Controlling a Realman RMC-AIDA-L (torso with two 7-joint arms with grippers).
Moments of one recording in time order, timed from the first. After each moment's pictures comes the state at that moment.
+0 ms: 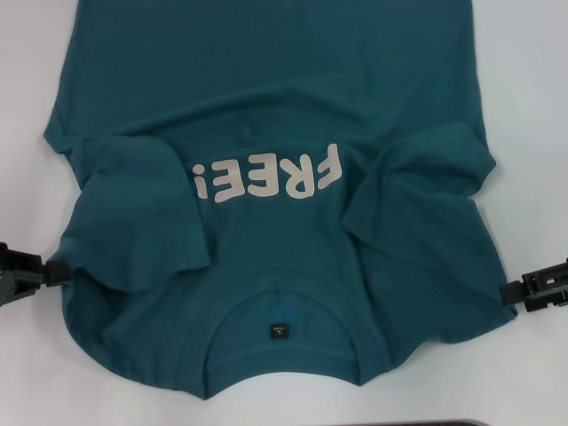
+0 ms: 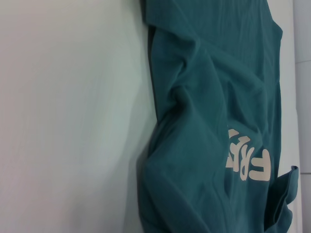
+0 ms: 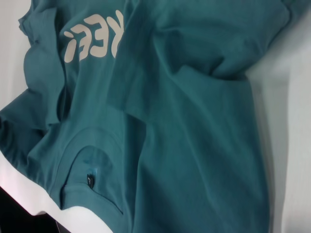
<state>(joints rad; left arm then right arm) -0.36 -2.01 -2.79 -0.76 -0.70 1.79 -2.42 0.49 1.90 -0.60 -0.62 -2.55 -1.80 2.30</state>
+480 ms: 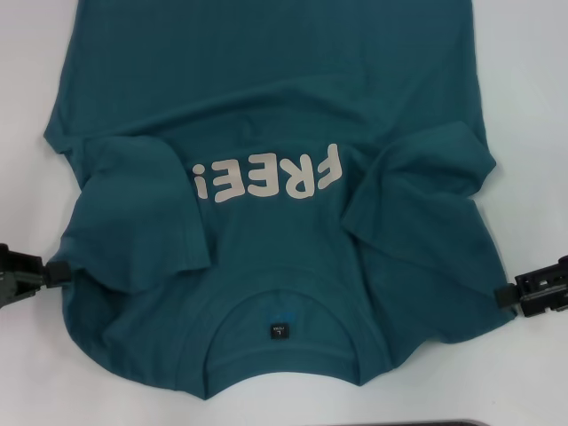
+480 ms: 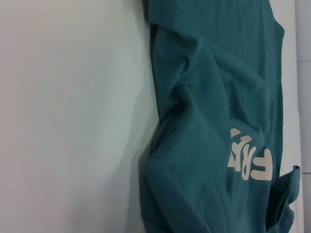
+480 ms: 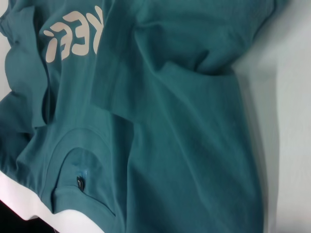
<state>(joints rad) -0.36 -2.01 -2.79 -0.76 -0.69 1.78 -2.42 0.50 1.91 -0.60 -0.62 -2.59 -1.78 2.36</state>
